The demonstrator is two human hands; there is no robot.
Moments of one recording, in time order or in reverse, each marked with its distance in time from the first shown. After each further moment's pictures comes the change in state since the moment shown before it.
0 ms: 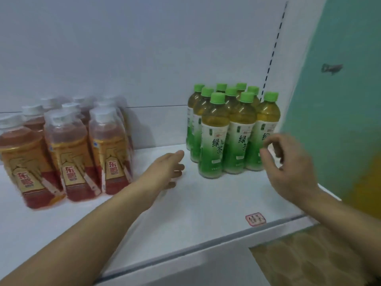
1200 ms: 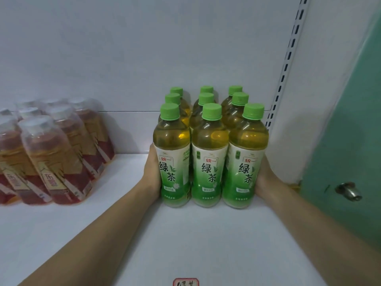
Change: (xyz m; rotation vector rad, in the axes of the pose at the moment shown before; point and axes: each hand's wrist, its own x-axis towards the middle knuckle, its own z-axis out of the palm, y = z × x) left_hand 0.126 0.008 0.100 -0.493 0.379 0.263; right_hand 0.085 0.158 0.125 1.355 -0.520 0.762
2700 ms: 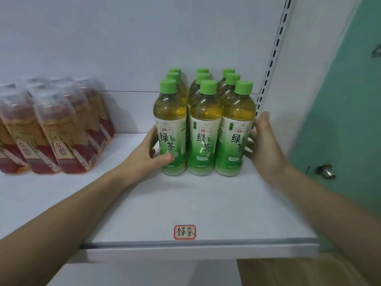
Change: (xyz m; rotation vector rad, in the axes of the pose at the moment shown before) left_hand -0.050 0.017 -0.049 0.562 -0.493 0.254; right_hand -0.073 -0.035 0.006 -0.196 0.075 -0.057
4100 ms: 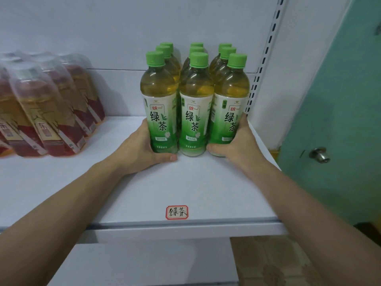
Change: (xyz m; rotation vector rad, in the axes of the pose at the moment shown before) left_hand -0.002 -0.015 0.008 0.527 0.060 -0.104; right_hand -0.017 0.031 0.024 -0.416 0.047 -0.156
